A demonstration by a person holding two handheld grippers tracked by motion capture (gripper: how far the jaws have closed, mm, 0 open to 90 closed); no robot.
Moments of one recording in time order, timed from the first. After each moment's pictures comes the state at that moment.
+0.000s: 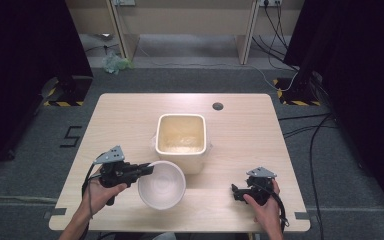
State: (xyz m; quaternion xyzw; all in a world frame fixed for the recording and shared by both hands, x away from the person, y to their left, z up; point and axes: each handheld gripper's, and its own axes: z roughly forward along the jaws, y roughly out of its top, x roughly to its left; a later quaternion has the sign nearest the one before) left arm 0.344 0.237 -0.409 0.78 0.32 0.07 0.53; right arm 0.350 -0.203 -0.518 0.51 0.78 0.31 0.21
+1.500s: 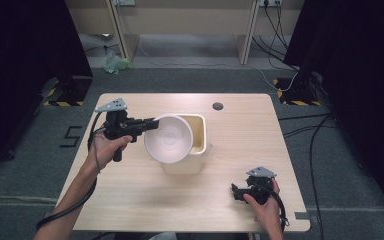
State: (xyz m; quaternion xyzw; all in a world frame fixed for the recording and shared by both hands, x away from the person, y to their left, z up) left arm 0.430 0.223 -0.329 0.75 0.33 0.08 0.57; right arm 0.352 -0.204 -0.518 0.50 0.78 0.31 0.21
